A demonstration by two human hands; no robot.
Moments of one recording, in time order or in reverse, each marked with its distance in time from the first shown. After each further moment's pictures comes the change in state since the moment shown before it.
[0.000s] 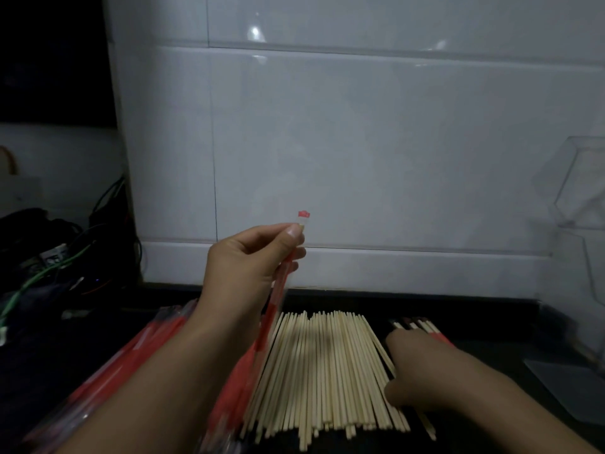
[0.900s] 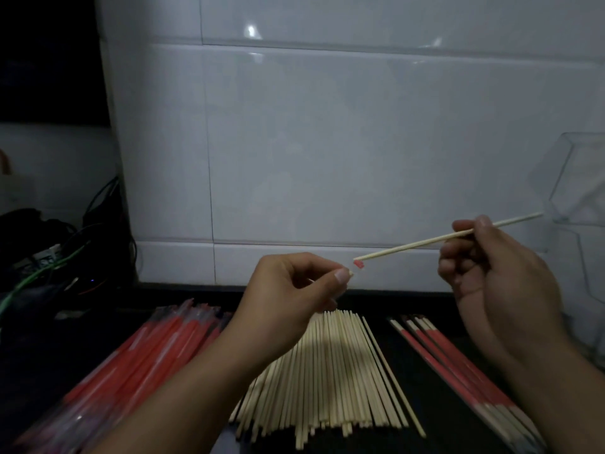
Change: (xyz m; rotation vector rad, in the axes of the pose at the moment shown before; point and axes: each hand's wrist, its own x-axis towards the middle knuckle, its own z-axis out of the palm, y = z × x) left_hand -0.017 -0.013 0.019 0.310 -0.288 0.023; right_hand -0.020 0.021 -0.047 1.881 0.911 -0.429
